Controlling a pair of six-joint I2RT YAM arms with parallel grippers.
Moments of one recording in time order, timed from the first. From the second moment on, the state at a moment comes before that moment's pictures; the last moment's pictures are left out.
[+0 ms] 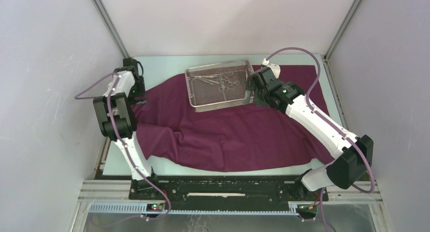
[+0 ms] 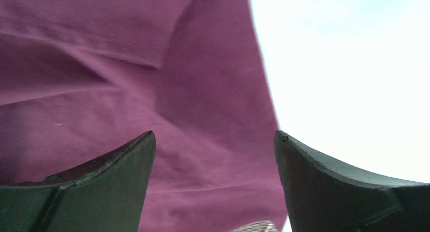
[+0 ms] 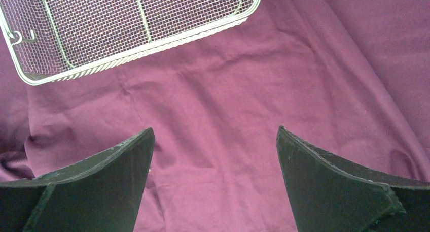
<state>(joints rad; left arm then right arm) 0.21 1.99 1.57 -0.85 -0.29 -1.57 0.62 1.44 1.39 -0.82 0.36 0.62</state>
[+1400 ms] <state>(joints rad) 0.27 2.29 1.88 -0.92 -0.20 -1.48 0.57 1.56 1.40 -0.74 0.32 0.58</state>
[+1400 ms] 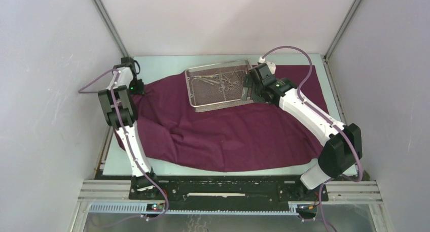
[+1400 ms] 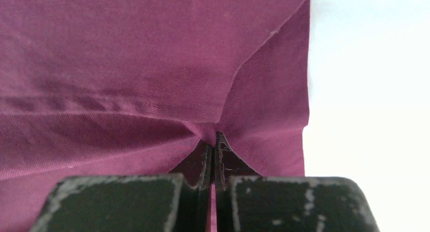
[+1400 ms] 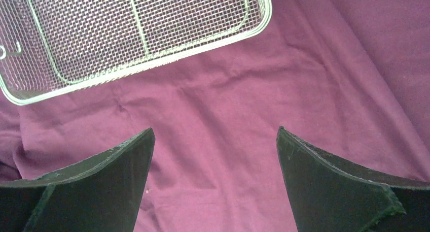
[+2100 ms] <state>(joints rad) 0.26 2.51 2.33 -0.85 -0.10 -1.30 0.24 2.06 1.79 -0.60 0.13 0.52</state>
